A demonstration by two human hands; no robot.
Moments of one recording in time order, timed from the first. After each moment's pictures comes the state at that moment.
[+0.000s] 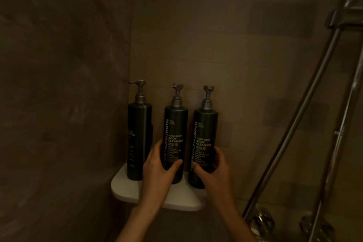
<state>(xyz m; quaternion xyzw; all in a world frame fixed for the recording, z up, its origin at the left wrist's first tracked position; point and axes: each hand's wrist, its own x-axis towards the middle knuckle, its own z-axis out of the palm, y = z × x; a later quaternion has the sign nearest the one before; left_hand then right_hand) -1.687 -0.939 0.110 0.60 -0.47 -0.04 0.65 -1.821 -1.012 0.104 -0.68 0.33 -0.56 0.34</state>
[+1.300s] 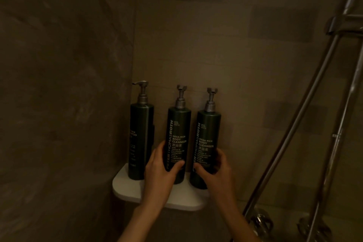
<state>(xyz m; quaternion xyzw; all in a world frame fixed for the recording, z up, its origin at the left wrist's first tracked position) -1.689 -0.940 0.107 0.59 -0.48 -0.02 0.65 -1.825 -1.013 0.104 -0.69 0.33 -0.55 0.33</state>
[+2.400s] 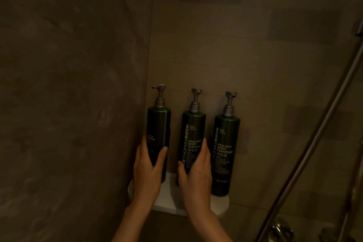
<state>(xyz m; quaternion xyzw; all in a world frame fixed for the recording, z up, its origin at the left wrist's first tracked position) -1.634 -0.921 0.121 0.56 -0.45 0.03 0.70 -1.737 -0.950 0.121 -0.74 0.37 -0.55 0.11</state>
